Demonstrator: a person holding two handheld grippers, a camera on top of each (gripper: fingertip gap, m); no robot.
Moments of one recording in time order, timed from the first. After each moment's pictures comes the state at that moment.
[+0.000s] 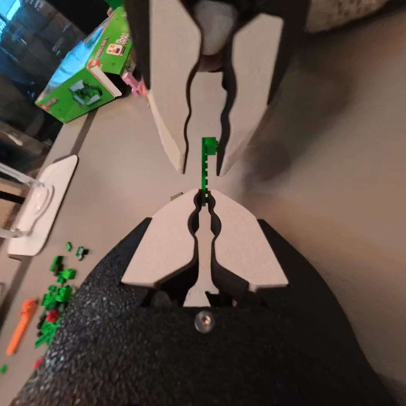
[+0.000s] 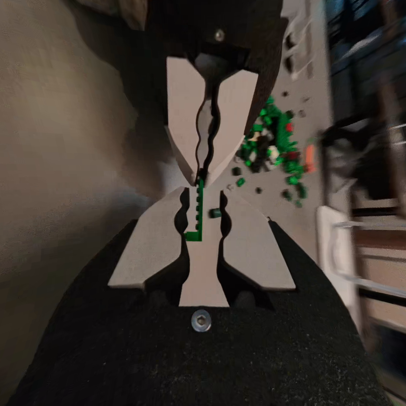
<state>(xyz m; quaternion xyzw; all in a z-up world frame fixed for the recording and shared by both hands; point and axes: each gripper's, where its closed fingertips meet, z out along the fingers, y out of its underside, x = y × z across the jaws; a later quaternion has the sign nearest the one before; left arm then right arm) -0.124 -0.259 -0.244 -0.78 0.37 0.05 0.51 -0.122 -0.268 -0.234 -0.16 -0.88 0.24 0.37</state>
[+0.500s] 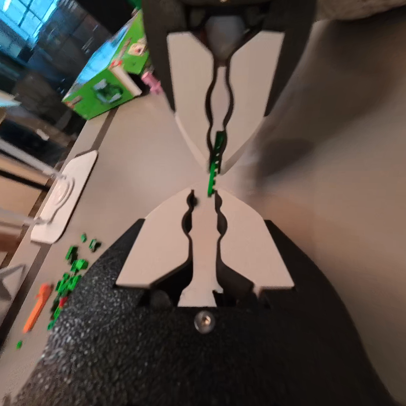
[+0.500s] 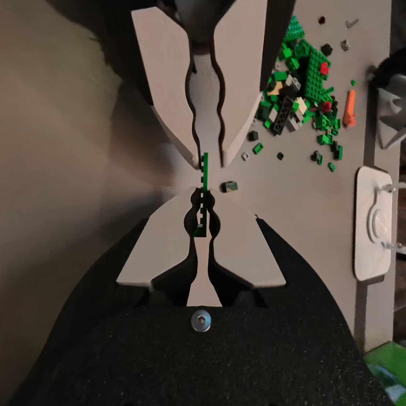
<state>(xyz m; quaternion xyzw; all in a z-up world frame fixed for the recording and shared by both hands) -0.127 -0.250 -0.241 -0.78 0.35 0.09 0.52 -0.116 -0.251 -0.251 -0.24 -0.90 0.19 0.30</state>
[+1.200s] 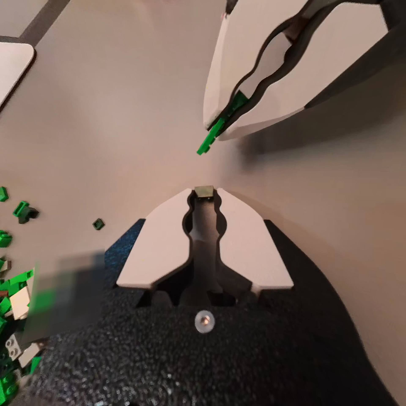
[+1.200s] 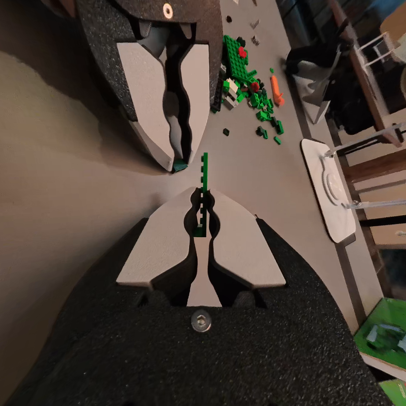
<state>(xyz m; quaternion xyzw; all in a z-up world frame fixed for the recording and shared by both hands) -0.153 -0.218 -0.281 -0.88 0.21 -0.01 0.42 -0.136 -0.199 -0.252 -0.30 -0.82 0.24 0.42</state>
